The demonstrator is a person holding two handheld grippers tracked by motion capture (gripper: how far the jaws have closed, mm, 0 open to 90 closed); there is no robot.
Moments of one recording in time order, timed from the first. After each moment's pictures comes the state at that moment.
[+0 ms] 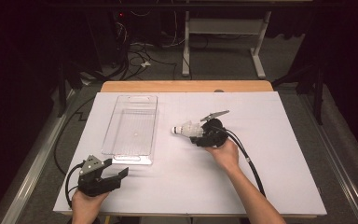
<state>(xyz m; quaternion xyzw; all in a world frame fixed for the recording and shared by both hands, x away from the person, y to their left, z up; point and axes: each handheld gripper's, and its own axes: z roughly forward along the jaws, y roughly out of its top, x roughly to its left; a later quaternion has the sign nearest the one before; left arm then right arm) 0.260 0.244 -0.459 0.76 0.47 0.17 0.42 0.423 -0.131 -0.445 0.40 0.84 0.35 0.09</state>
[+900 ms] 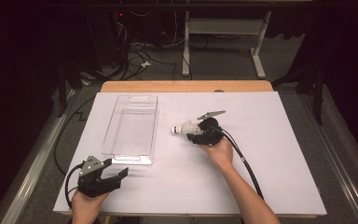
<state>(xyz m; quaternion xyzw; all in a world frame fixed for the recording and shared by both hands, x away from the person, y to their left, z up) 0.259 0.243 -0.458 0.76 0.47 0.17 0.42 0.433 -0.120 -0.455 0.41 0.83 0.37 0.11</state>
